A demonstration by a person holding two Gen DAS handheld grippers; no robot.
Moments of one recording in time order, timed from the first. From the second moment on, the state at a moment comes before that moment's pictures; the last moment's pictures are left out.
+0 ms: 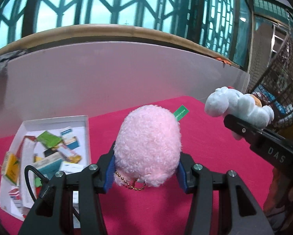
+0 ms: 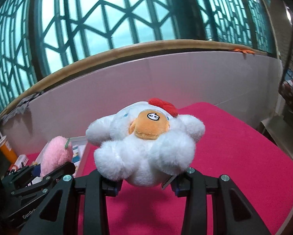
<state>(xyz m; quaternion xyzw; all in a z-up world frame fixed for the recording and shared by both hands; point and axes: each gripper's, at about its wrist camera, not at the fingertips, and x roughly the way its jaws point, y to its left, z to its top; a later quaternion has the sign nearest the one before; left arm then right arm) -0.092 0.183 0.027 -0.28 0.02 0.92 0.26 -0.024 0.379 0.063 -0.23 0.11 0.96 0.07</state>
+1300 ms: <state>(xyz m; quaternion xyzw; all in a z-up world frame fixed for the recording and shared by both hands) -0.186 -0.043 -0.002 -0.34 -0.08 0.92 0.16 -0.169 0.159 0.008 -0.32 0.02 0.94 -0.03</state>
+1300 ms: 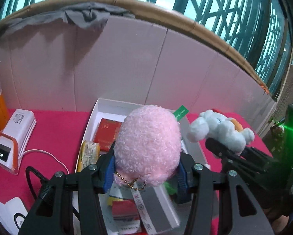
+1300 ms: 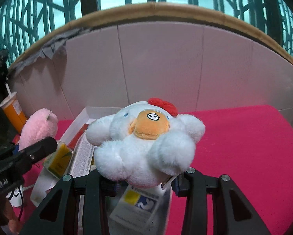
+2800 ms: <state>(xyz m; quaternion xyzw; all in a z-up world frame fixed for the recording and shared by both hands) -0.061 0.011 0.020 -0.26 0.01 0.96 0.07 -0.031 0.223 0.007 -0.29 0.08 0.95 -0.02</state>
